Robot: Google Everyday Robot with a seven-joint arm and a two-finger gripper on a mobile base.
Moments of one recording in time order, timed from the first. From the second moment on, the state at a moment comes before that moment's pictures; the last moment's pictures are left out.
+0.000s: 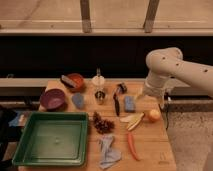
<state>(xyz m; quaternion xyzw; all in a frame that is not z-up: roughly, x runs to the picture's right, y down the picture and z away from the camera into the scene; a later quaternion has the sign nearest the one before) 0.227 0.073 0.704 -0.23 0.29 0.75 0.55</state>
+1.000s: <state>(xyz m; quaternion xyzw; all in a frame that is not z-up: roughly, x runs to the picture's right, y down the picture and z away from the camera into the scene) 0.190 0.098 0.714 -0.29 0.28 0.70 0.59</state>
